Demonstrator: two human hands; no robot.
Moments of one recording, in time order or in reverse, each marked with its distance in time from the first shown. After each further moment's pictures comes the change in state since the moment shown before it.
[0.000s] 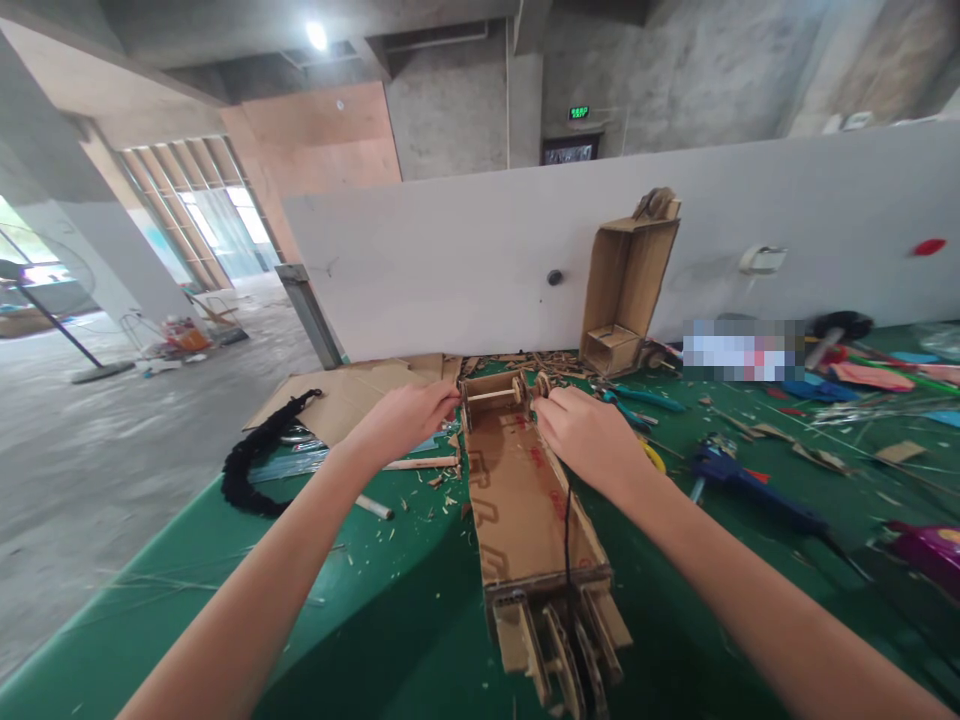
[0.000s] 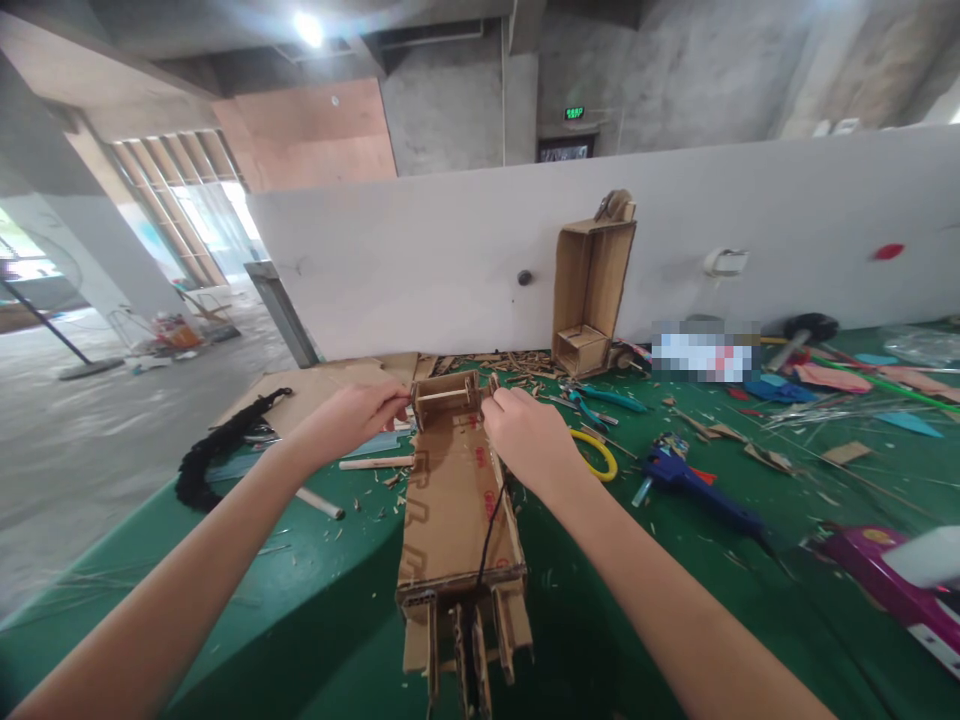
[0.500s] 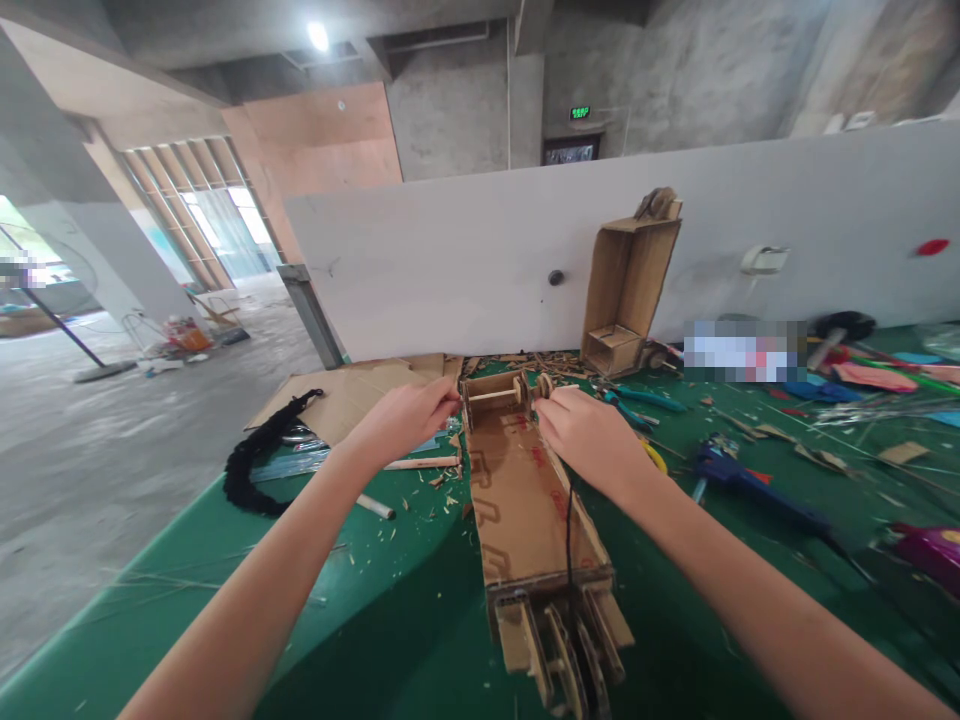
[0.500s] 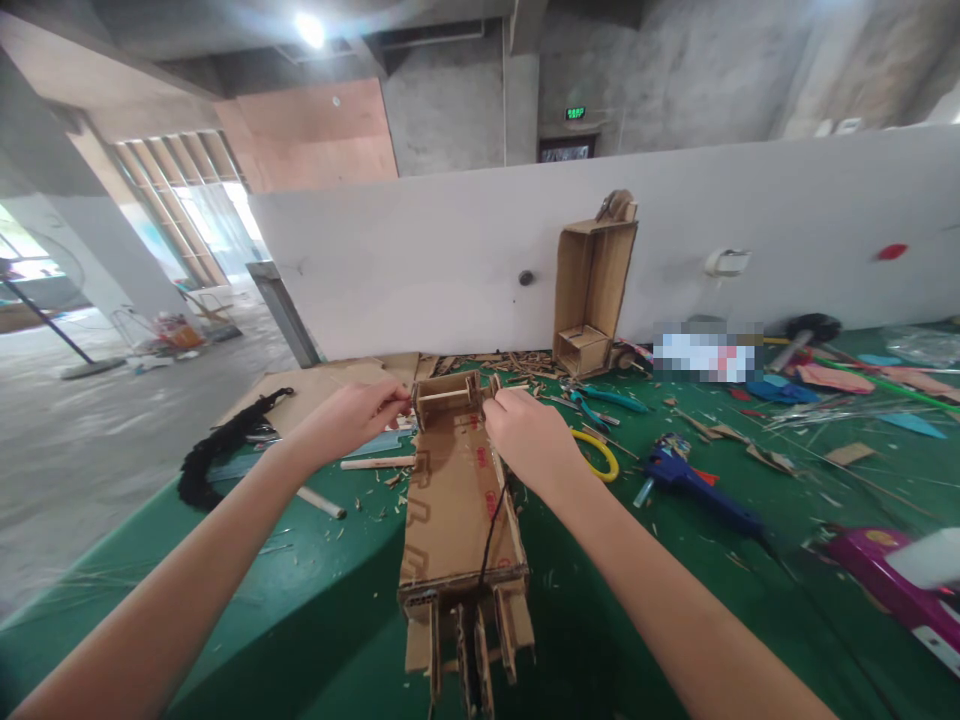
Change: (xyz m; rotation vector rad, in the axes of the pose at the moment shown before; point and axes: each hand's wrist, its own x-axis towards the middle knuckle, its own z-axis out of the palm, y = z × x) left_hand -0.003 0.003 -0.003 -0.039 0.017 -0.020; right_hand 0.001 0.001 0.002 0.047 0.004 -0.015
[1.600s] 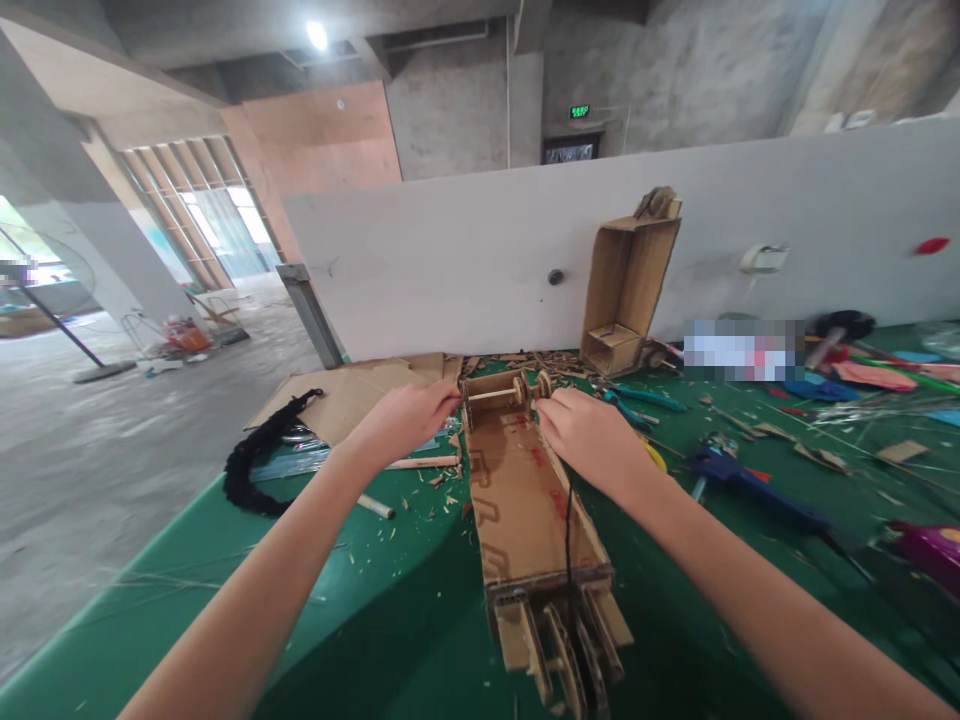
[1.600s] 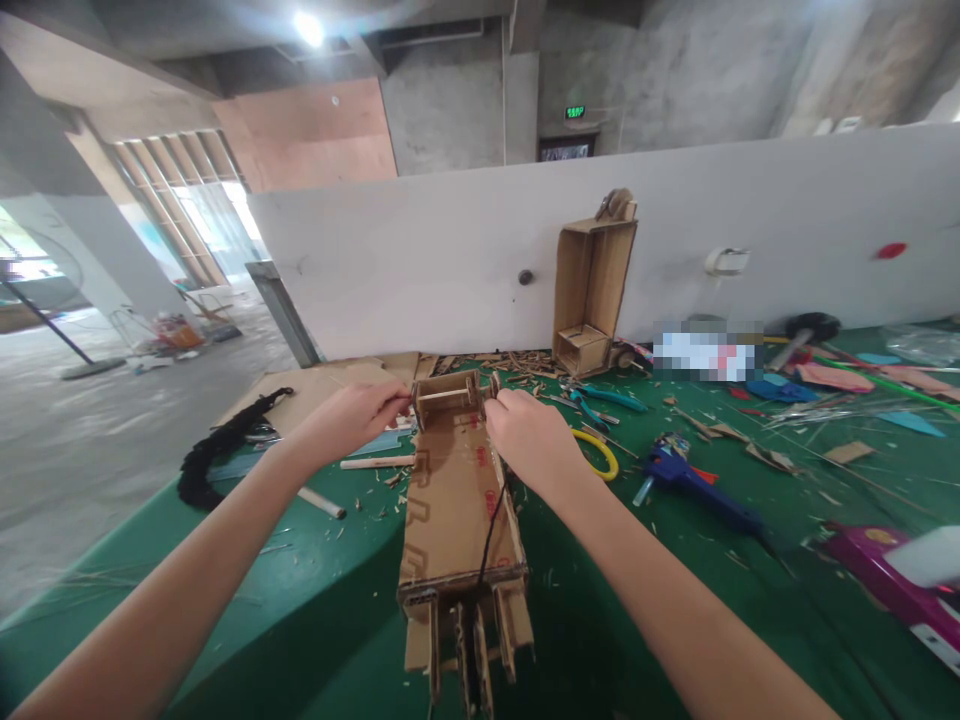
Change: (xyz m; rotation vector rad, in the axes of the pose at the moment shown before) left_hand 0.002 -0.001 0.002 0.063 -0.006 0.017; right_hand -0.001 0.000 -0.002 0.050 -0.024 0.043
